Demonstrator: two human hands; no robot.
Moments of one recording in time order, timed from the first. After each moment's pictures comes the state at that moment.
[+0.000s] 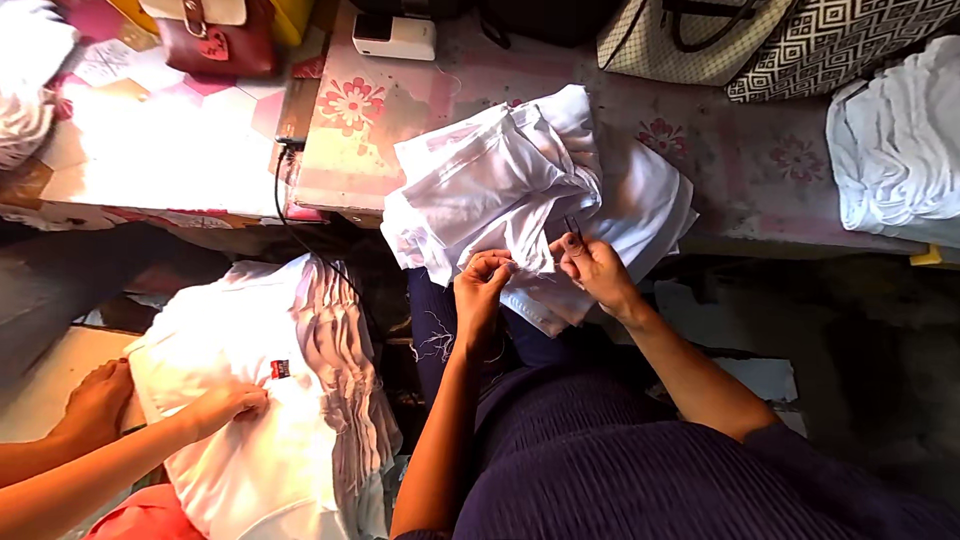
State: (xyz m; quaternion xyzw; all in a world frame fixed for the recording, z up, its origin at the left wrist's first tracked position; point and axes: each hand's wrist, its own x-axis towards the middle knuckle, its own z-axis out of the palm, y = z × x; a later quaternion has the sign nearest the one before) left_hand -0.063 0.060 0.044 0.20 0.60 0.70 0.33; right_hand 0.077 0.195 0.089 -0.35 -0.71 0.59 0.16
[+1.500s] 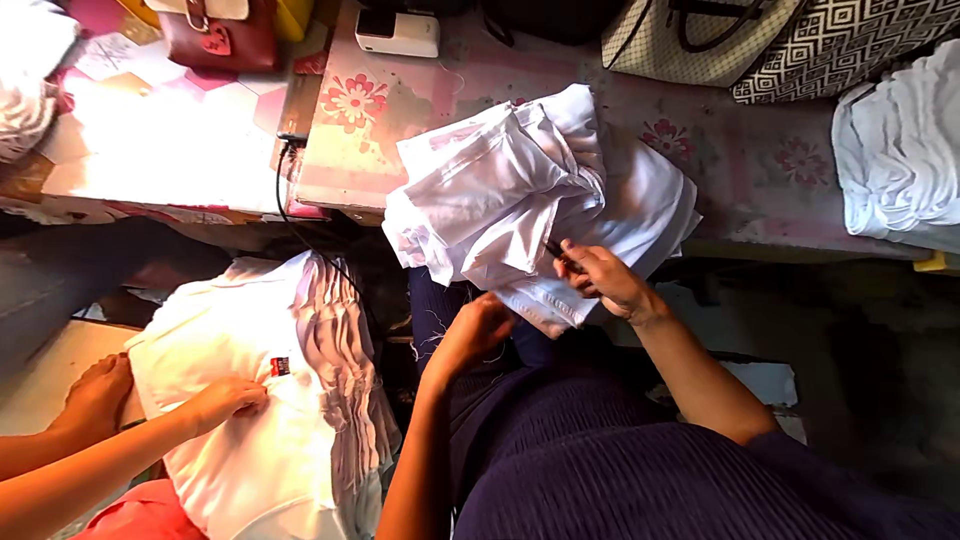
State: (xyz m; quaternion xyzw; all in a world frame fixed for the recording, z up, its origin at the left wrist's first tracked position) left_hand -0.081 0.007 0.050 0.51 0.69 0.34 0.39; right_hand 0.083 0.206 0.099 -0.32 -0.60 0.73 0.04
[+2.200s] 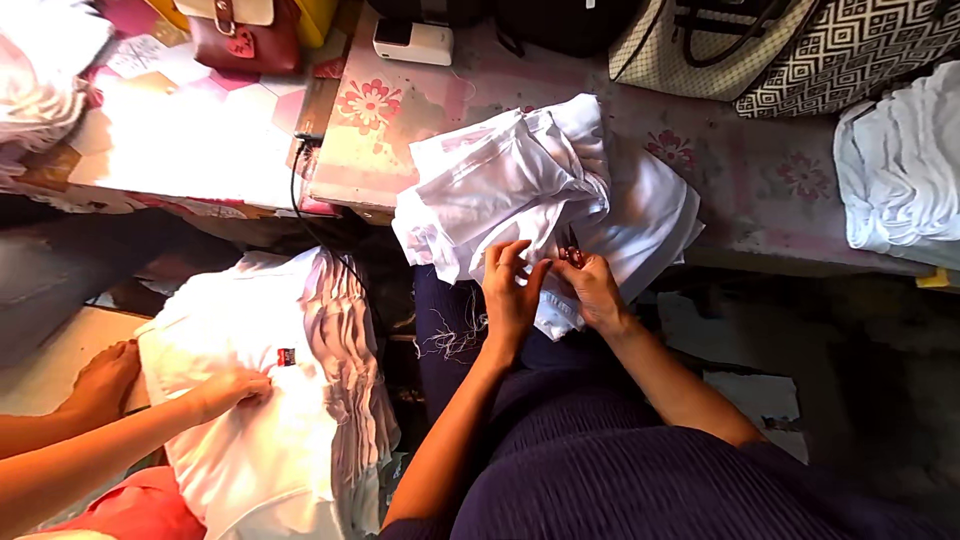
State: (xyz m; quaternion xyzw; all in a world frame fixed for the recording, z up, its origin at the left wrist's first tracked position) left_hand -0.036 0.074 0.063 0.38 0.70 0.60 0.06; right_hand 0.062 0.173 0.071 -0.42 -0.54 0.70 0.23
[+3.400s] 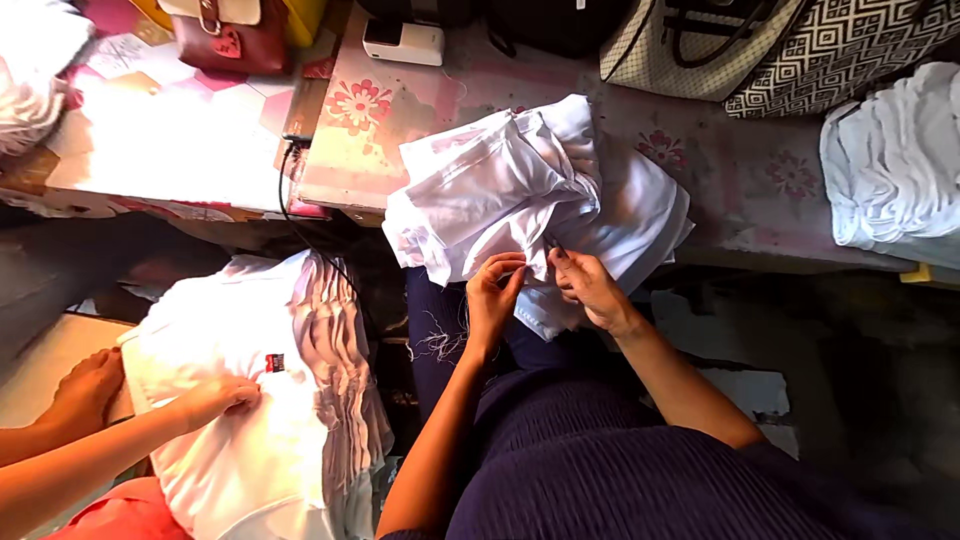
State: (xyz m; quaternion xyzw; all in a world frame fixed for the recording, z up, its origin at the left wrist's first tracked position) left_hand -0.045 0.066 0.043 0.32 0.65 0.65 0.23; right_hand 0.078 0.187 0.085 -0.36 -0.58 0.72 0.12
